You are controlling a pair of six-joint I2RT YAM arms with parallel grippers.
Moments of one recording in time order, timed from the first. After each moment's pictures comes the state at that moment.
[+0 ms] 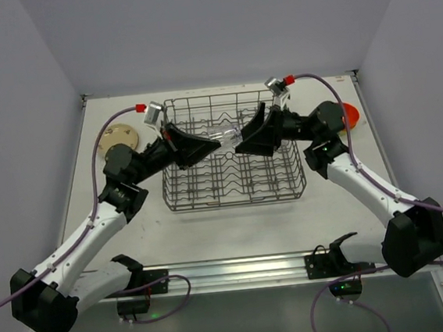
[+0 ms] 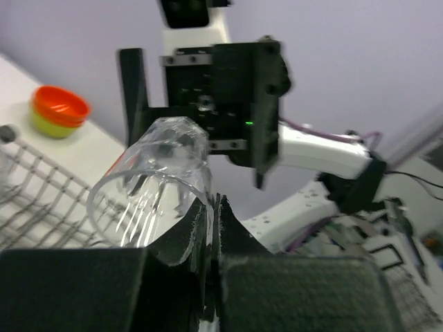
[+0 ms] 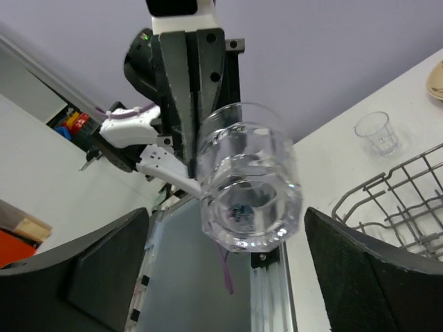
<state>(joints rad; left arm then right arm) -0.52 1.03 0.77 0.64 0.68 -0.96 0.39 1.27 0.94 0.70 -1.09 1.07</state>
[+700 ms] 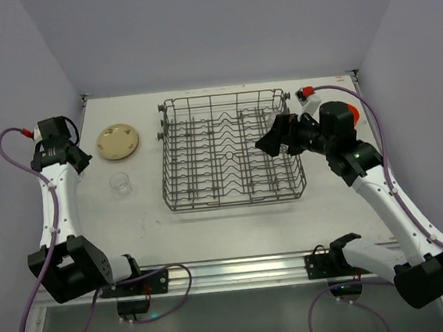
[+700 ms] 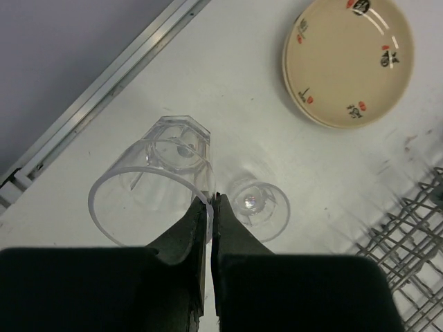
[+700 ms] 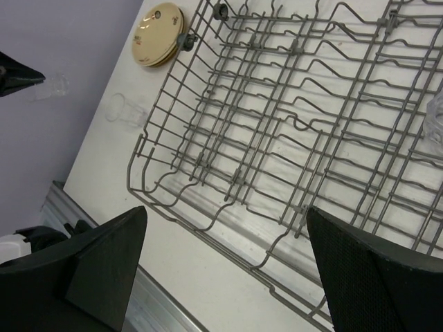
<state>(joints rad) 0.30 1.29 1.23 -0.80 -0.25 -0.47 0.34 1.06 1.06 -0.42 -0.38 0.43</state>
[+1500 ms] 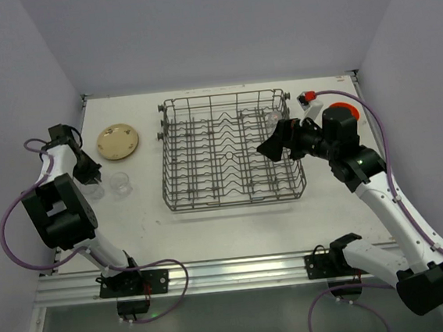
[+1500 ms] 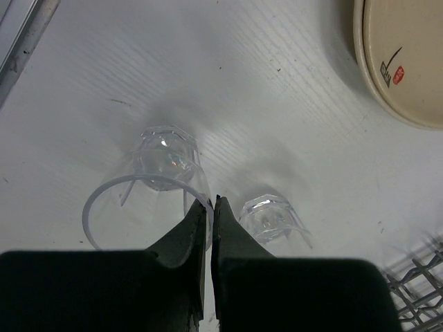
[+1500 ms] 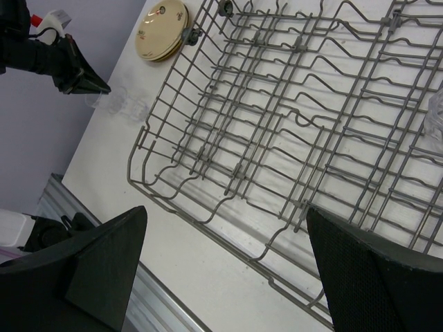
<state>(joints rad) 0.40 1.72 1.24 -0.75 -0.03 -0.39 0.34 0.99 1.02 -0.43 -0.39 0.41</state>
